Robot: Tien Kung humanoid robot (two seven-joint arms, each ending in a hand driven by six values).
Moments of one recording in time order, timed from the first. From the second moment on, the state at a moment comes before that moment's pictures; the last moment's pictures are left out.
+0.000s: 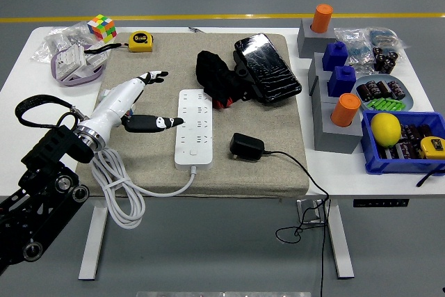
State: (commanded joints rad) left arm -0.30 0.25 -1.11 -1.42 1.91 0.05 0.13; right arm 0.03 -0.27 1.48 0.30 -1.05 0.04 -0.14
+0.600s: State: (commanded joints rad) left arm -0.29 0.25 -1.12 -1.42 1.91 0.05 0.13; right arm 0.03 -0.27 1.47 0.31 -1.05 0.04 -0.14
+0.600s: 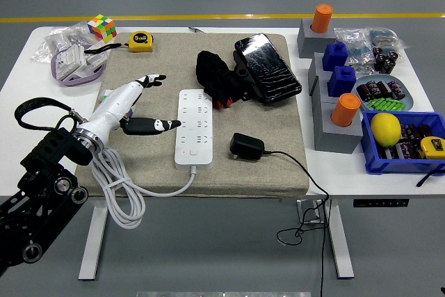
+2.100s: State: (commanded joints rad) left arm -0.30 0.27 -1.10 -1.42 1.91 0.04 0.13; right arm 0.03 -0.27 1.46 0.31 -1.05 0.05 -0.15
